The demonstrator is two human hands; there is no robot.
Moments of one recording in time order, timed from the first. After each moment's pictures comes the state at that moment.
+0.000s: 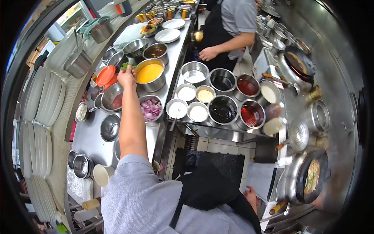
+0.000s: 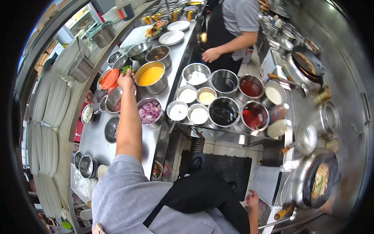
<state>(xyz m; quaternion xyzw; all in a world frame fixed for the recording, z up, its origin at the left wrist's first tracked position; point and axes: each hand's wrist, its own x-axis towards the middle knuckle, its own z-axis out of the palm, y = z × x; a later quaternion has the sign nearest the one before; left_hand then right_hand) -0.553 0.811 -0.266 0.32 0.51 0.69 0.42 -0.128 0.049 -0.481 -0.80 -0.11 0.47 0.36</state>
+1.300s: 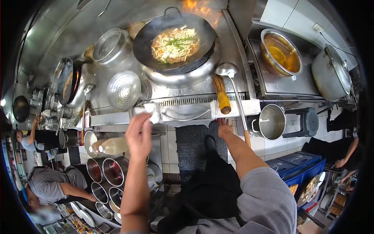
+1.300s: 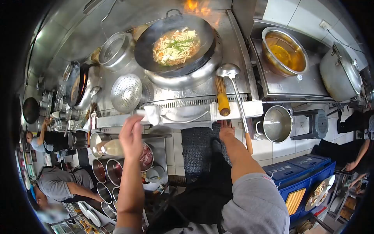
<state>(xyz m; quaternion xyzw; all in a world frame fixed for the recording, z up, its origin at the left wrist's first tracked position) 0.034 0.193 -0.245 0.85 -0.24 0.09 0.46 -0.084 -0.115 -0.589 -0.91 0.21 0.35 0.12</state>
